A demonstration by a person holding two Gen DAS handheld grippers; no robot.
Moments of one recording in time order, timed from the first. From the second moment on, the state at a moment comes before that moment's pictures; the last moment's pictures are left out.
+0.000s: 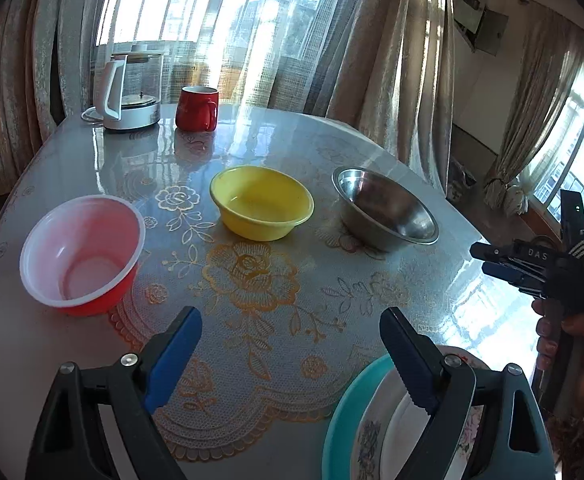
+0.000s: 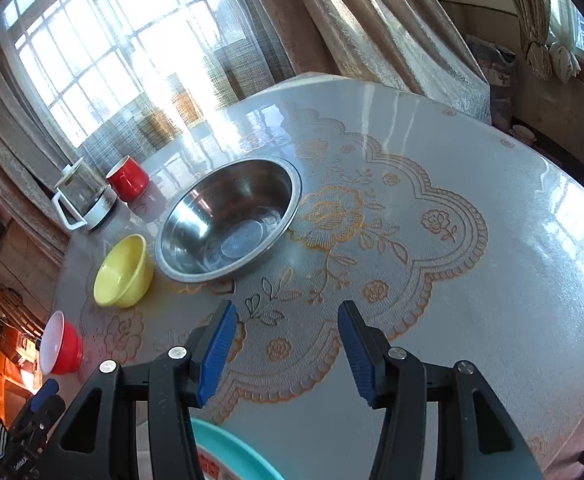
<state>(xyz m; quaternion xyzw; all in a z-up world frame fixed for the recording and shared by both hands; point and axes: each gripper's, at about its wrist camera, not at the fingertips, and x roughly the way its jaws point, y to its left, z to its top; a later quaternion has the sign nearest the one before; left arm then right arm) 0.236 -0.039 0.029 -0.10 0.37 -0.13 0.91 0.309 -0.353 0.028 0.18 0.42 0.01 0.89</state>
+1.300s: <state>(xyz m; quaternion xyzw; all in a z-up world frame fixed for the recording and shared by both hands) 0.402 -0.152 0.014 -0.02 0.46 -0.16 0.88 0.371 -0.367 -0.027 0.21 0.40 0.10 0.89</state>
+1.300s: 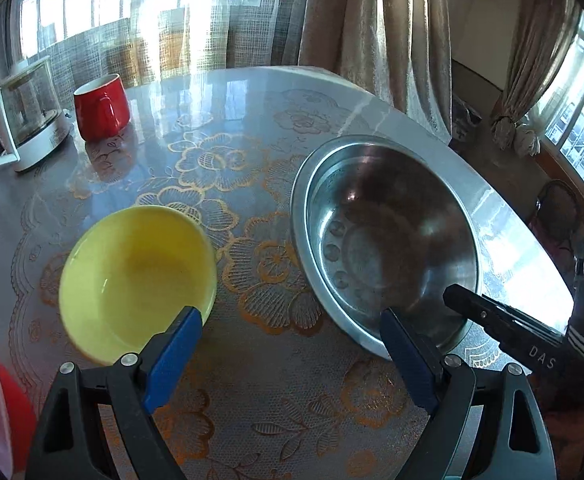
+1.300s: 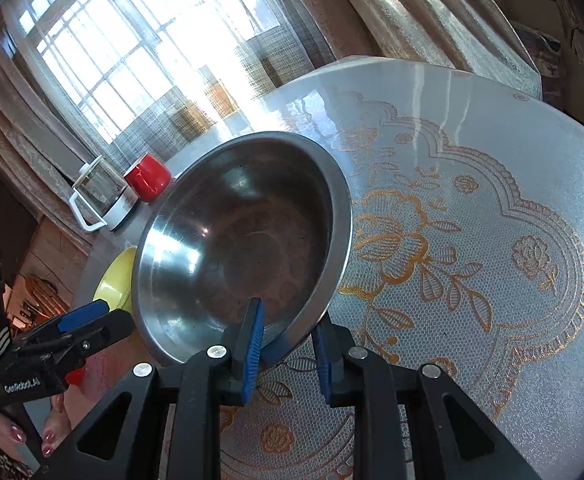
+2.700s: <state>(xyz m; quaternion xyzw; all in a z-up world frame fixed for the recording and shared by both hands) 0.314 -0.170 0.012 0.03 0.45 -0.24 0.86 0.273 -0.359 -0.024 0.25 0.40 0.10 0.88</state>
